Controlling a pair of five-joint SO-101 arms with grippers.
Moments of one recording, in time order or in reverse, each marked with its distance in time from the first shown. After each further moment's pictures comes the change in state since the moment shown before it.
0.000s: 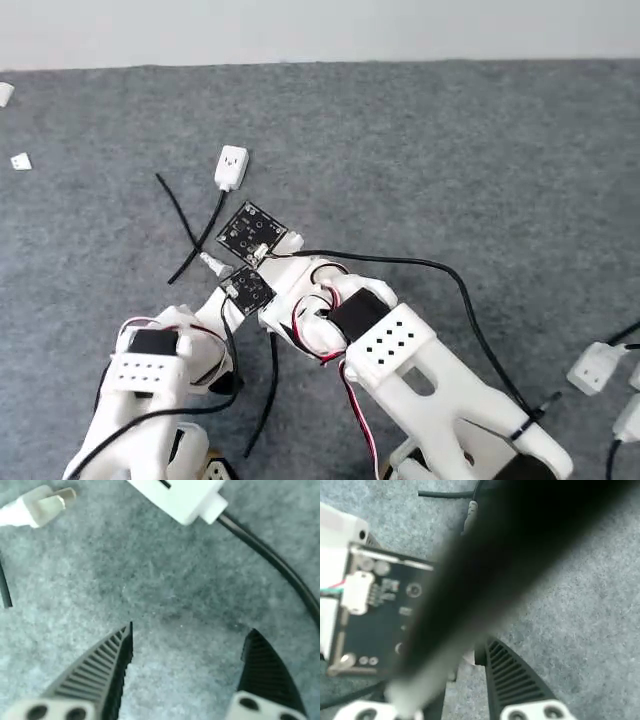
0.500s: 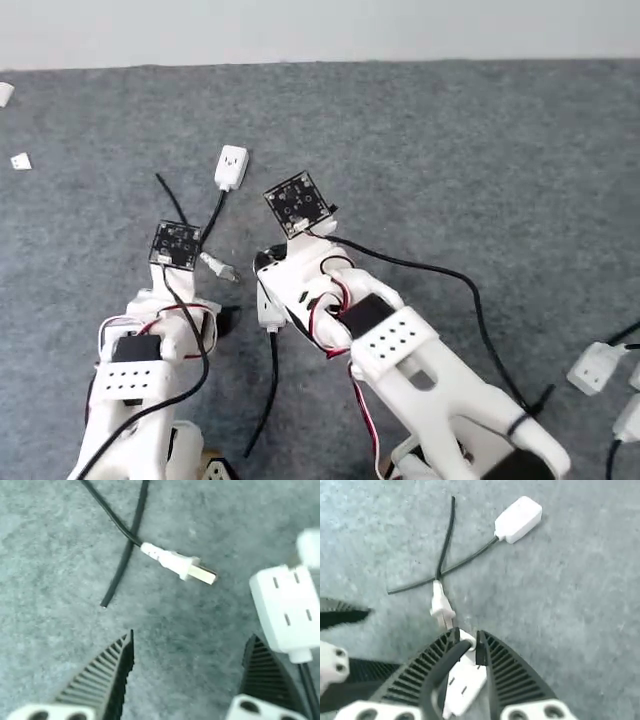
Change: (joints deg) left arm -8.0 -2.6 1.1 -16.2 30.9; right arm 3.9 3.0 9.1 -26.4 -15.6
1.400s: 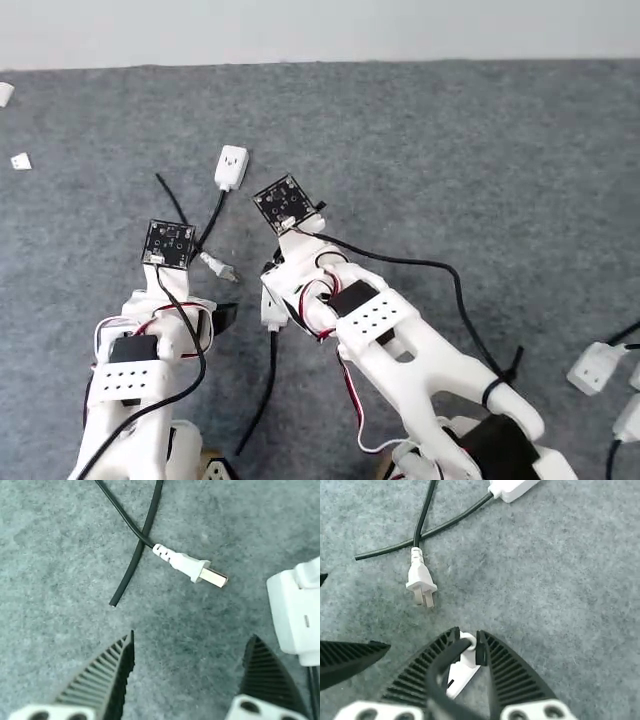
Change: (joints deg) left arm -1.3 0.0 0.0 -0.2 0.5; right arm 1.5 10.2 -3.4 -0.3 4.7
